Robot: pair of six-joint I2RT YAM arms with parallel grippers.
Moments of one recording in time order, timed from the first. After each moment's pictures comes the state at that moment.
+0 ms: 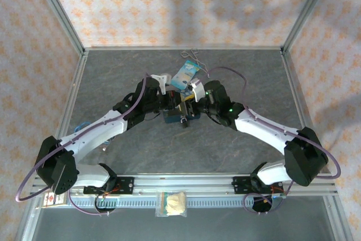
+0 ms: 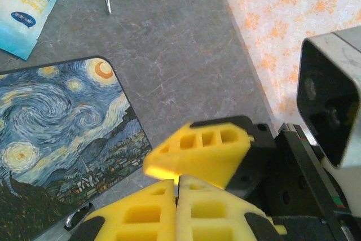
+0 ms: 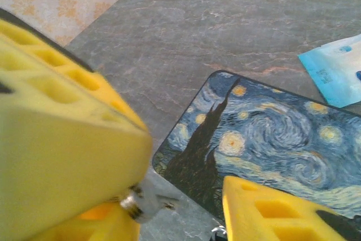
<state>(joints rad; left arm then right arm) -0.61 1.32 0.95 -0.13 0.24 -0.71 0.68 1.38 0.89 -0.03 -0.31 0.20</state>
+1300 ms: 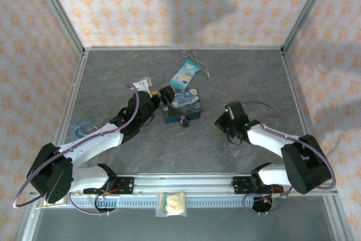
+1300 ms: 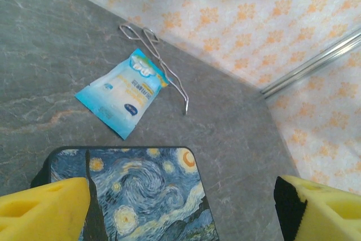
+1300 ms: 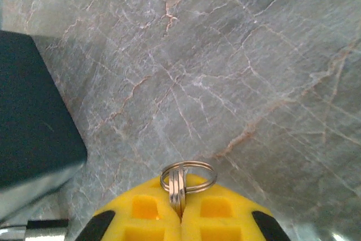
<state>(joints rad) -0.60 1.21 0.67 0.23 -0.22 -0.81 0.43 1.31 0.48 -0.09 -0.07 1.06</state>
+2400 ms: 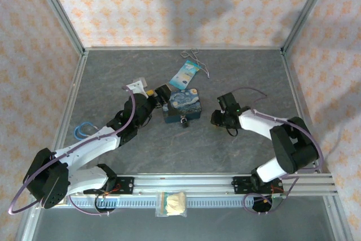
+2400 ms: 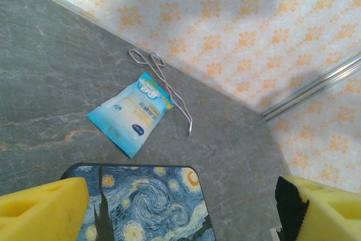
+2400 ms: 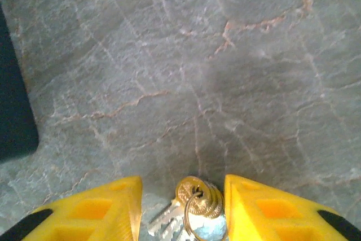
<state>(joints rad) -0.60 1.15 0.63 0.26 -0.29 -0.81 0.45 1.49 0.69 -0.30 -0.04 0.61</state>
